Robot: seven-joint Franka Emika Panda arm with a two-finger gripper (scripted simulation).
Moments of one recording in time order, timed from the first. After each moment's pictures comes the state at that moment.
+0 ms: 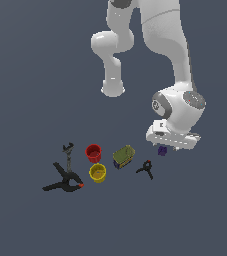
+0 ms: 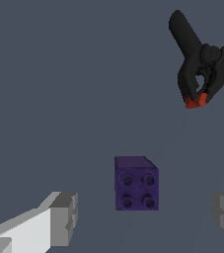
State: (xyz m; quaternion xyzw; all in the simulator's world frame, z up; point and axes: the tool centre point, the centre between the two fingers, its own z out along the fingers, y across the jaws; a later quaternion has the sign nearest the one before) arm -0.014 0.249 0.066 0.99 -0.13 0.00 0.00
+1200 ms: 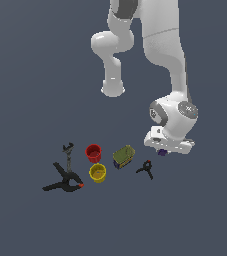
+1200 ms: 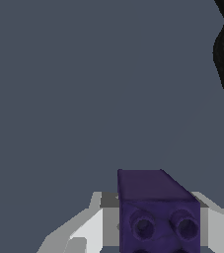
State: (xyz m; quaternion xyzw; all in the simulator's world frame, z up) arm -0.015 0.250 0.022 0.99 -0.13 0.00 0.00
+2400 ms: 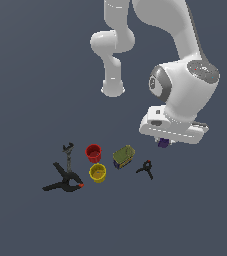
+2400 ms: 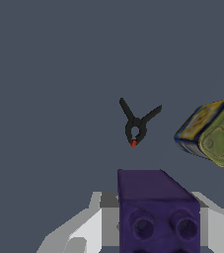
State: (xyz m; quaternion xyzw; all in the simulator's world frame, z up) arm 0.028 0.196 0.178 0.99 -0.13 0.00 0.00
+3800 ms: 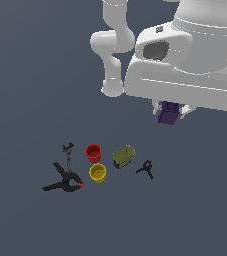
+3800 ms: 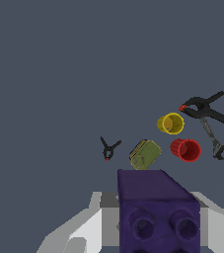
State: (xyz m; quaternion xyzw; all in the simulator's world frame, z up) arm 0.099 0.121 0.404 0.99 -0.13 0.00 0.00
